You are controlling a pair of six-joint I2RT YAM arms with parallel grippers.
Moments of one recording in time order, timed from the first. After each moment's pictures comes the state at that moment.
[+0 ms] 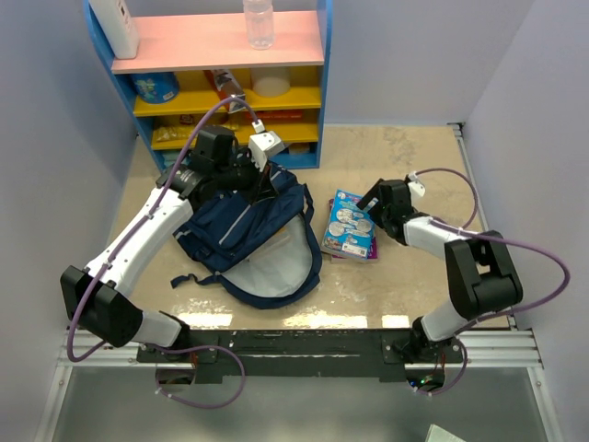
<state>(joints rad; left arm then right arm) -0.45 1.41 1.39 -0.62 0.53 0.18 0.27 1.54 0.75 0.04 0.28 0.90</state>
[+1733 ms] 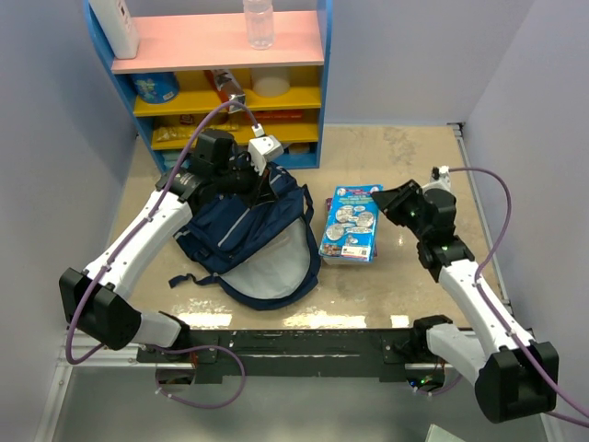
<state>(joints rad) -0.45 1.39 1.36 -0.61 0.54 0.18 0.18 0.96 0.63 0.01 -0.08 0.86</state>
